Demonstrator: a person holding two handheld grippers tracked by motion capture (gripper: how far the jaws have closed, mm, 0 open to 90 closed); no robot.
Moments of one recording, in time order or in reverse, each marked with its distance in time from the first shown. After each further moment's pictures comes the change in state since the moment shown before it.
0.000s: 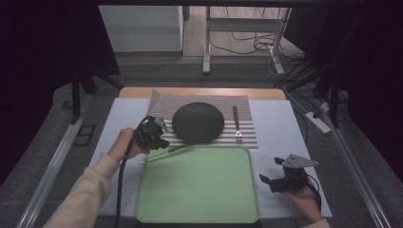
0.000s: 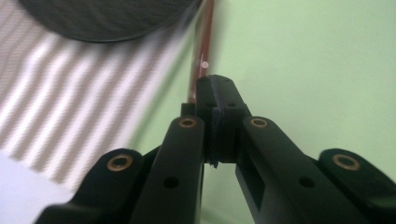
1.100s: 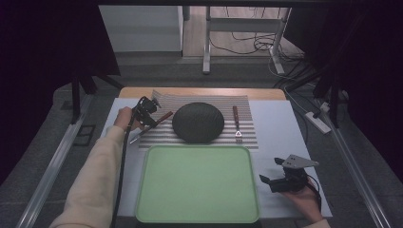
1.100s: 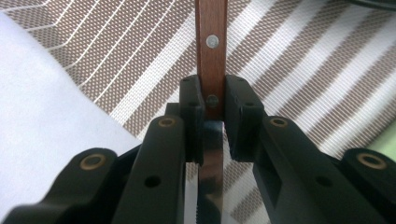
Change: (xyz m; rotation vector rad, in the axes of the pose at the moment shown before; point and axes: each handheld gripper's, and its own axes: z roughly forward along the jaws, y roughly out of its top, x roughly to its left) left arm 0.145 -0.002 0.047 0.158 0.108 -0.217; right arm 0.000 0.000 -0.001 0.007 -0.002 -0.005
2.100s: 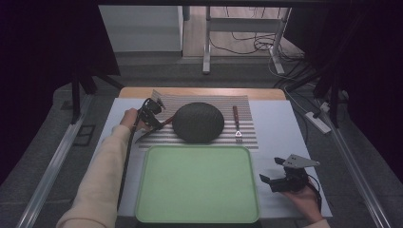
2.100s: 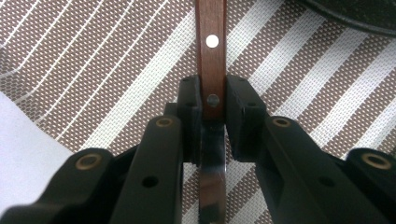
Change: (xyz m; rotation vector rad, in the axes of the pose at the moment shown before) left arm 0.003 0.016 0.028 0.026 -0.060 0.003; right arm 0.000 0.001 -0.001 -0.015 0.008 0.011
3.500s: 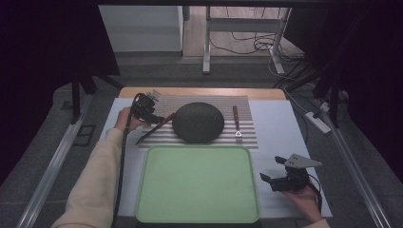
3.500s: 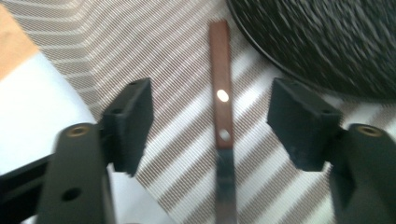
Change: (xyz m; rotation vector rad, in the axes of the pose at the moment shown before) left arm -0.004 -0.018 -0.030 -0.273 0.087 -0.065; right arm -0.001 0.001 -0.002 -0.038 -0.003 0.012
